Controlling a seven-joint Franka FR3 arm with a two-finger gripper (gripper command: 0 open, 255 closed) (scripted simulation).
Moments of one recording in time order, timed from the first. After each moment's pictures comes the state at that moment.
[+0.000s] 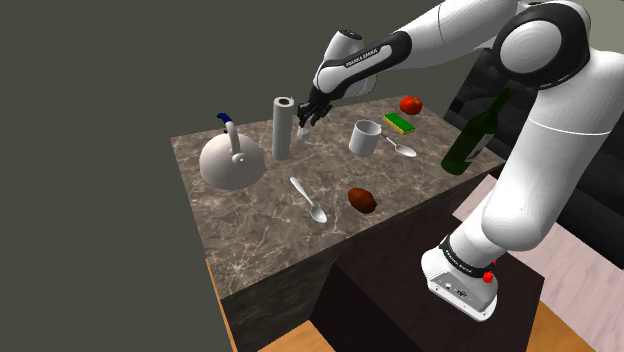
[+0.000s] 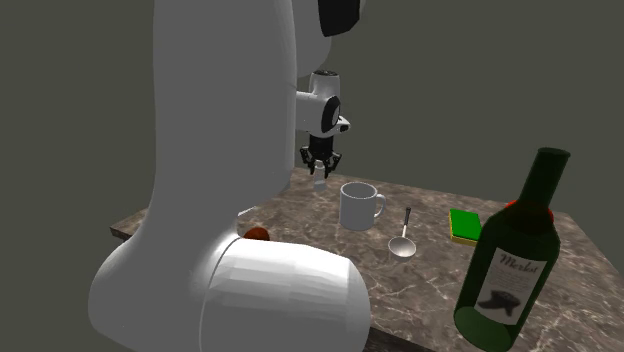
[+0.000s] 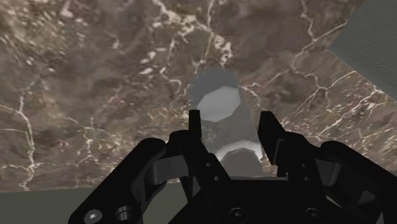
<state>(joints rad) 0.01 0.26 -0.01 -2.06 0.14 2.58 0.08</state>
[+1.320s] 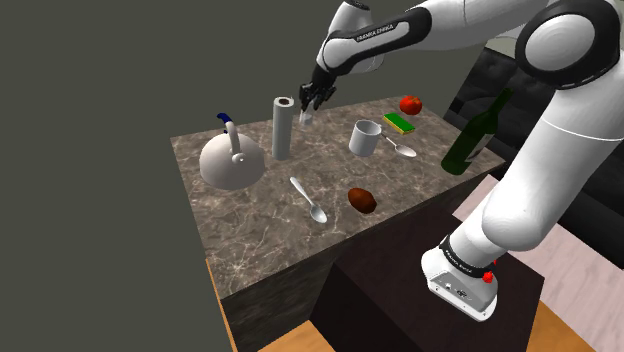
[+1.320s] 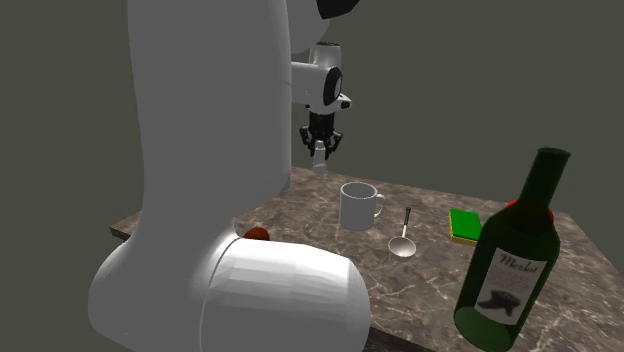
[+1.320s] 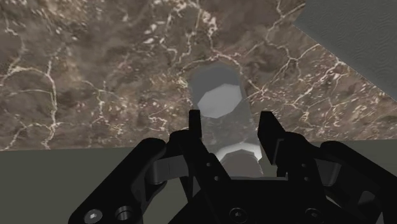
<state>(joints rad) 0.01 0.17 -0.02 -2.00 0.12 2.43 0.11</state>
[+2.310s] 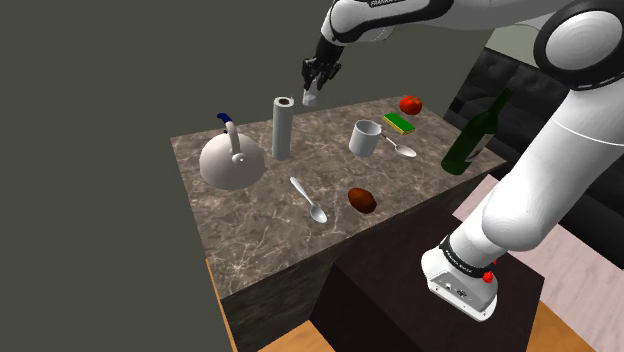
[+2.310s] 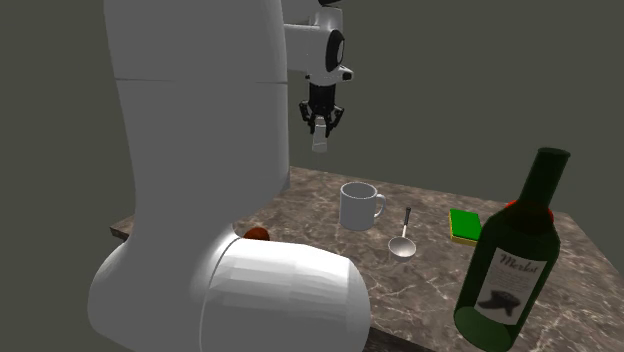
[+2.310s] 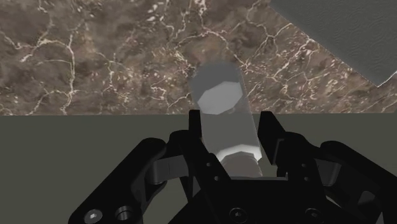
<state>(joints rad) 0.01 0.10 -0.03 -1.88 0.10 2.24 0.13</state>
